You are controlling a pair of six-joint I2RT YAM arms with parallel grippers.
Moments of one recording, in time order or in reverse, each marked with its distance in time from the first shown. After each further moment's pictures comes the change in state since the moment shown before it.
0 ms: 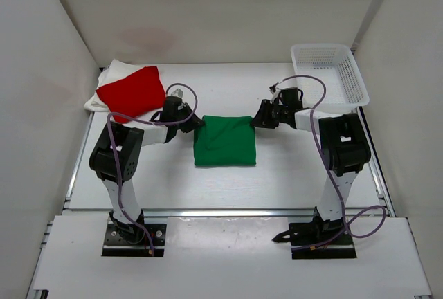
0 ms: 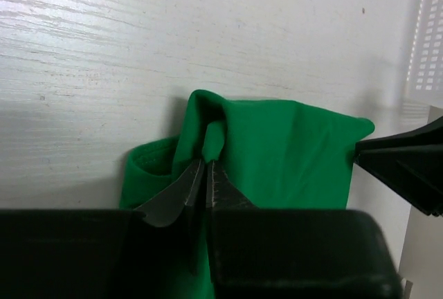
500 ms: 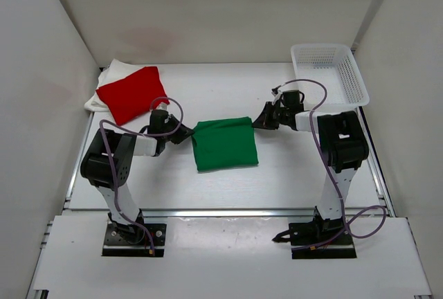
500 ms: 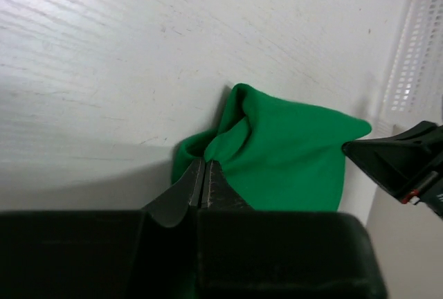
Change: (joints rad) left arm 0.087 -0.076 -0.240 0.175 0.042 -0.144; right arm -0.025 0.054 -0.014 0.082 -0.054 0.070
